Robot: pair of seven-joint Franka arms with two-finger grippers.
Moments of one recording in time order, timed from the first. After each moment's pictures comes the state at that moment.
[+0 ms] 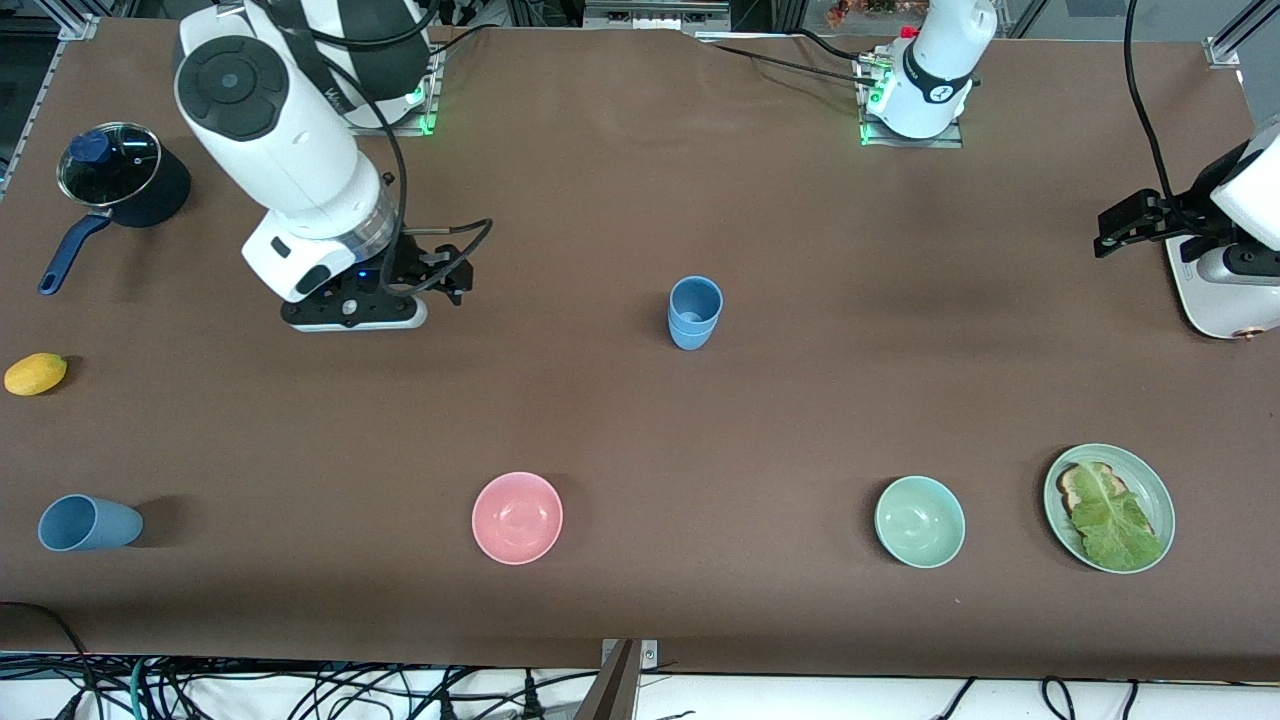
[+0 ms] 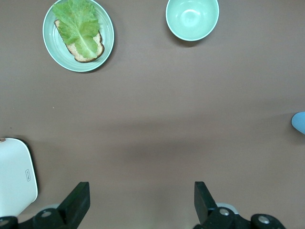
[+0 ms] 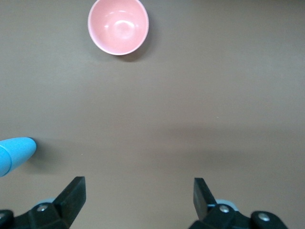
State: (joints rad) left arm -0.07 0.02 0.09 -1.60 0.02 1.53 0.07; right arm 0.41 0.23 0.01 -1.52 -0.01 1.75 0.41
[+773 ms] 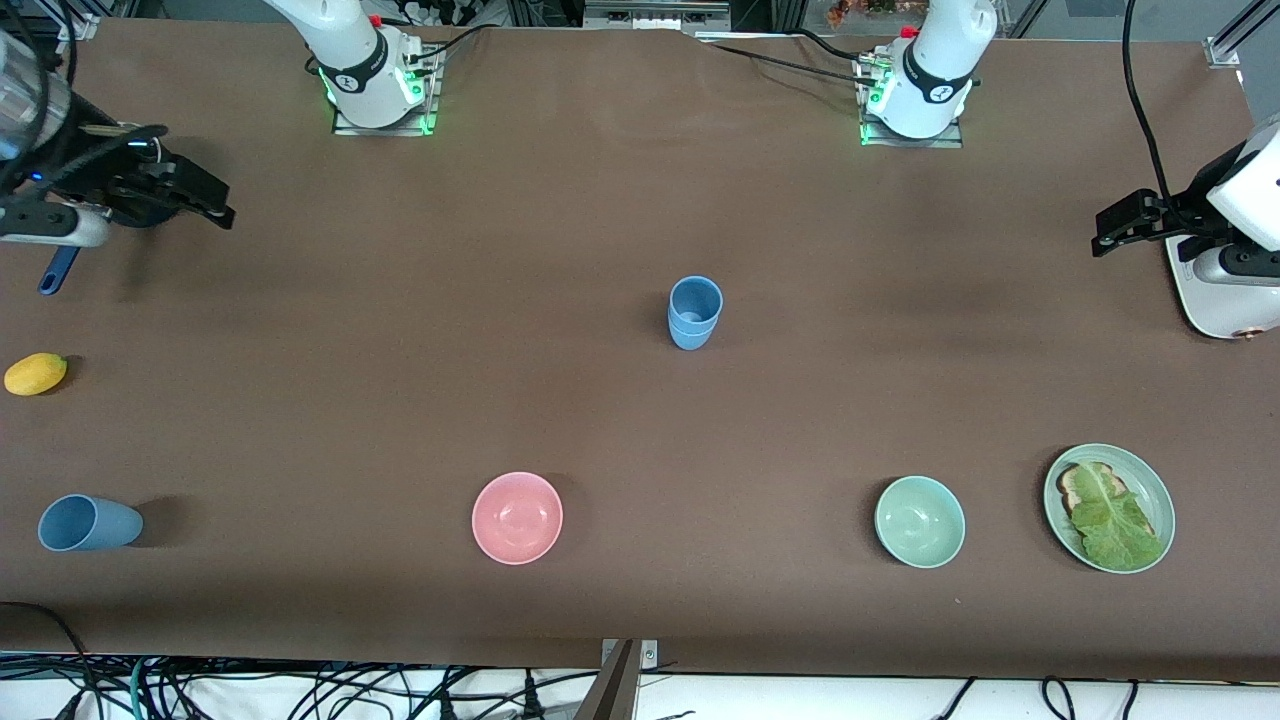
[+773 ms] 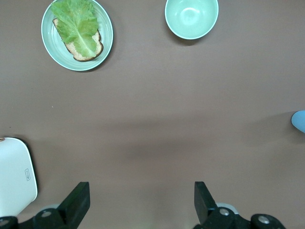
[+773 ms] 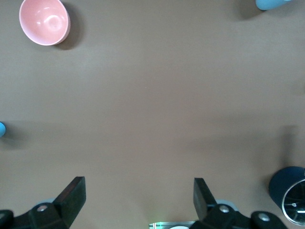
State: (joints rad) left arm -0.07 0.02 0.09 -1.60 0.02 1.53 0.07; right arm 0.09 0.01 0.00 -1.52 0.03 1.47 0.17
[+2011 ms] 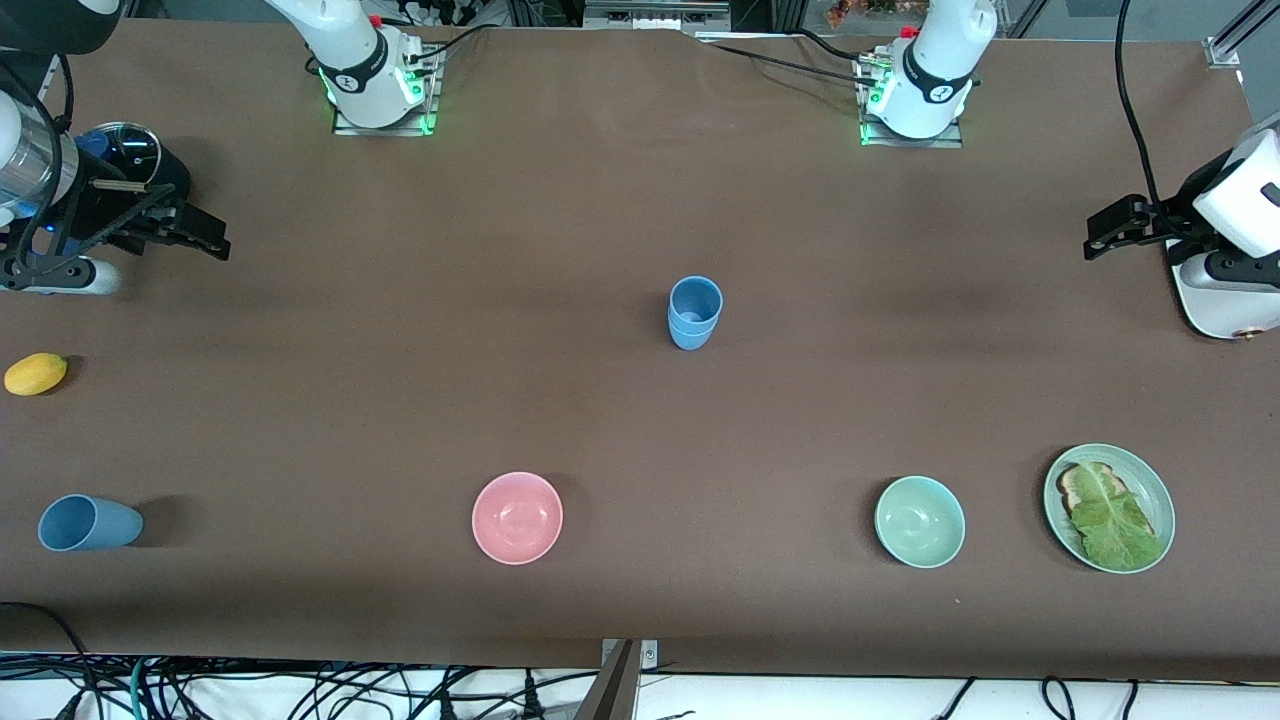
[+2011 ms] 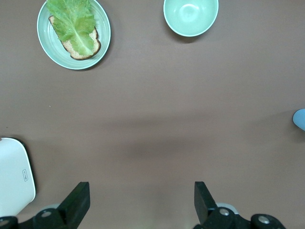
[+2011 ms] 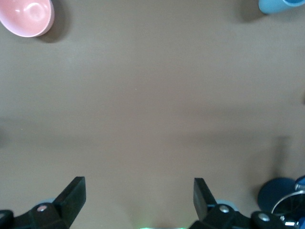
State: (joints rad) left arm -0.07 0.02 0.09 -1.62 0.02 1.54 0.07; right arm 0.07 0.08 0.00 -1.54 0.00 1.53 0.08
